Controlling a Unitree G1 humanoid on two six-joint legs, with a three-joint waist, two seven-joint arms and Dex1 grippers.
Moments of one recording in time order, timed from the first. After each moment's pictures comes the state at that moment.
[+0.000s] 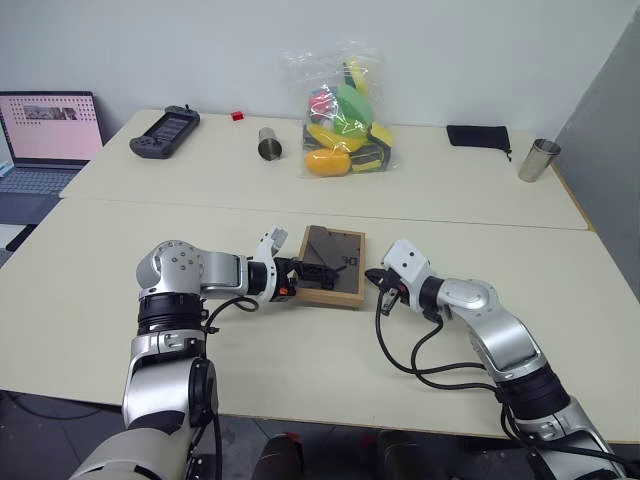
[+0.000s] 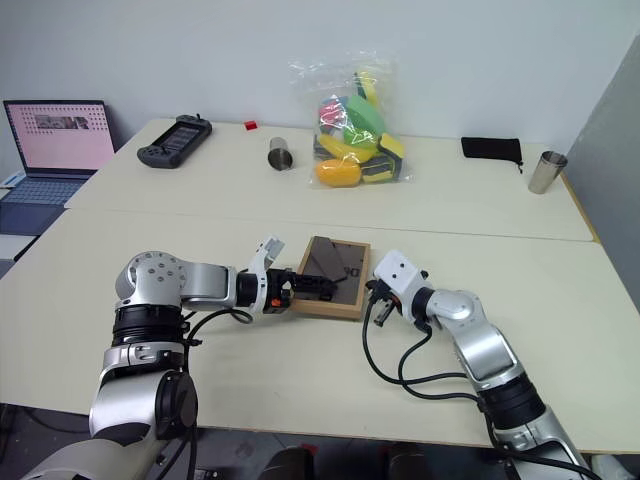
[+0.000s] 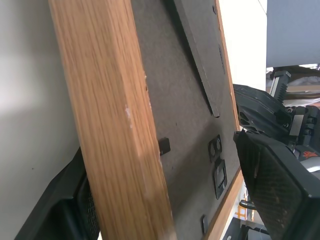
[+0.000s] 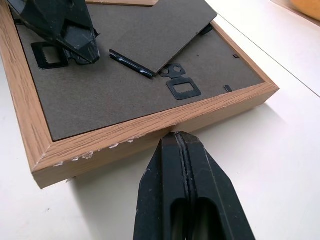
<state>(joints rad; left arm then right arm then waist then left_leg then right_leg) -0.82 0.36 0.30 0.42 -0.90 1.61 -0.24 -0.45 -0.39 0.28 -0.13 0.03 0.54 0.65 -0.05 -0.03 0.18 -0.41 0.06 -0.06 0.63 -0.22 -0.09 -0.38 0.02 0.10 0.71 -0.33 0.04</state>
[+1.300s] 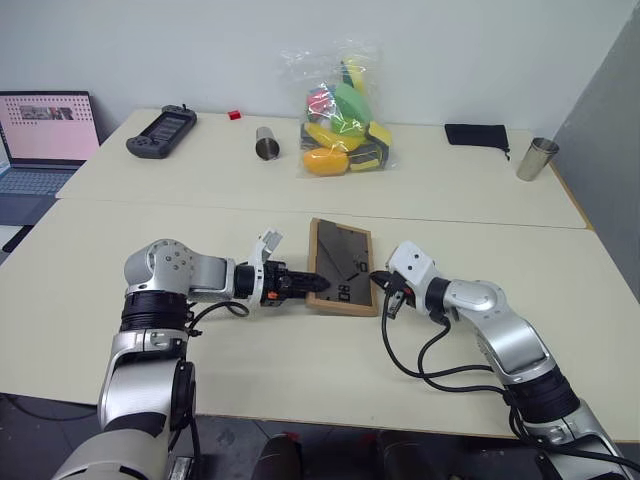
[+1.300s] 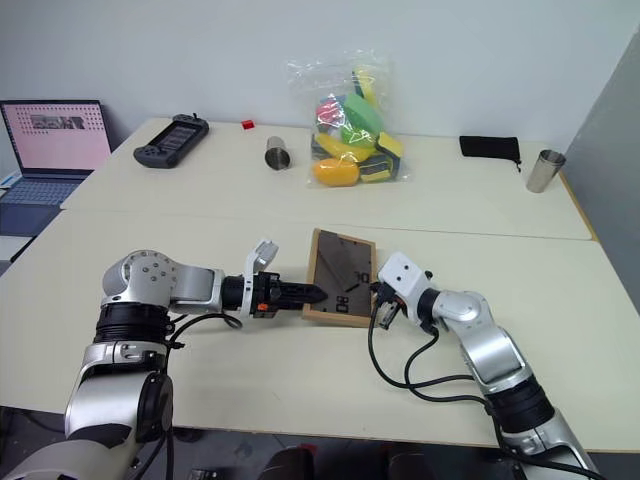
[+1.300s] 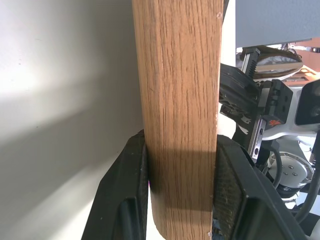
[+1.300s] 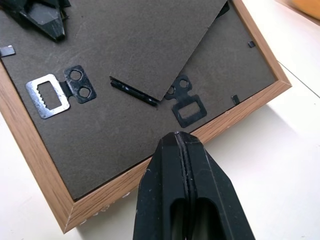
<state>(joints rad) -0.82 0.48 0.17 0.47 -0.90 1.61 -0.54 -0.43 -0.42 0.28 -0.17 0.03 0.54 0.68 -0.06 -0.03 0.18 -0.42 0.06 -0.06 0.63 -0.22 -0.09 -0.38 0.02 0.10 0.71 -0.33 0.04</state>
